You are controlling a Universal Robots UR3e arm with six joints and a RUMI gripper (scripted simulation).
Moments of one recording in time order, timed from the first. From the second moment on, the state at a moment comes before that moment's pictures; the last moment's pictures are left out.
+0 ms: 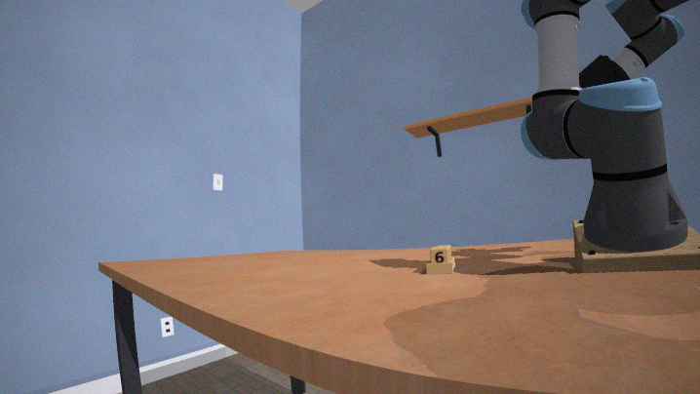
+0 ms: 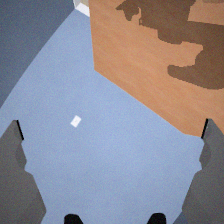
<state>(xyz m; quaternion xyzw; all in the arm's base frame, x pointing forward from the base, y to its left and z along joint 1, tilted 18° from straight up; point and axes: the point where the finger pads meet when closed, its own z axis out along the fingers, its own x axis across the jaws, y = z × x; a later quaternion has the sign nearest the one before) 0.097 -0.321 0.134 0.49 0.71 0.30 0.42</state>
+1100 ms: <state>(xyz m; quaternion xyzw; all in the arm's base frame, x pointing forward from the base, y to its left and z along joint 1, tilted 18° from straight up) 0.103 -0.319 0.134 0.47 0.72 0.30 0.41</state>
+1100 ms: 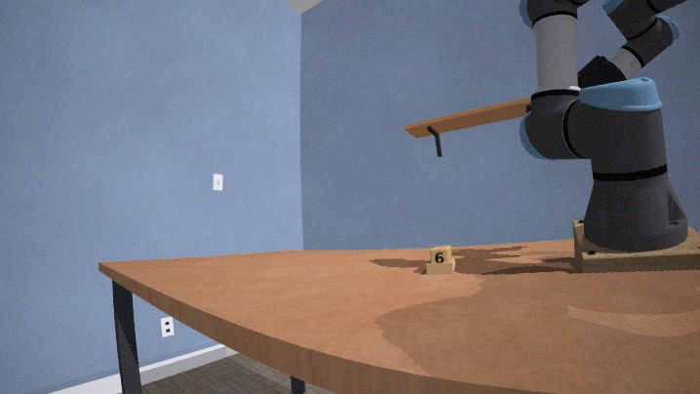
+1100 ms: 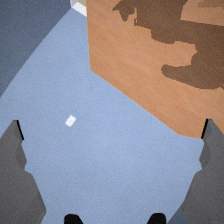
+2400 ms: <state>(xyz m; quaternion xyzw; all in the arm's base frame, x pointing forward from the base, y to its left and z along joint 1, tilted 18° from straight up) 0.194 -0.256 0.124 0.17 0.89 0.27 0.34</state>
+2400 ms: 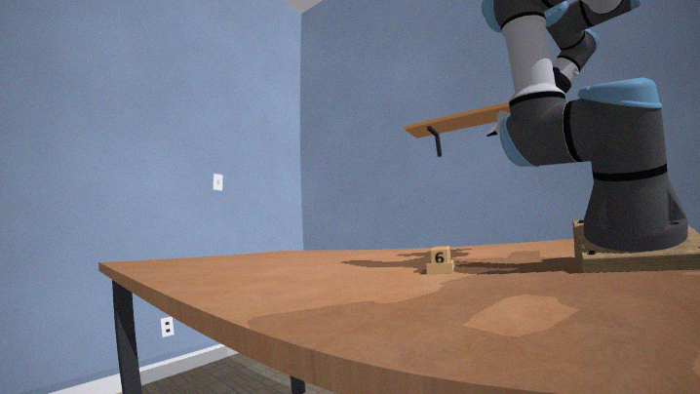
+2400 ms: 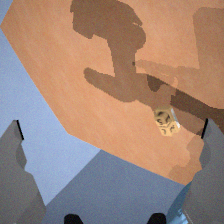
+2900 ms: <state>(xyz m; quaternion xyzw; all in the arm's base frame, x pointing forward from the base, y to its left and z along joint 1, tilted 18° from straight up) 0.224 -0.222 0.120 0.01 0.92 0.25 0.31</state>
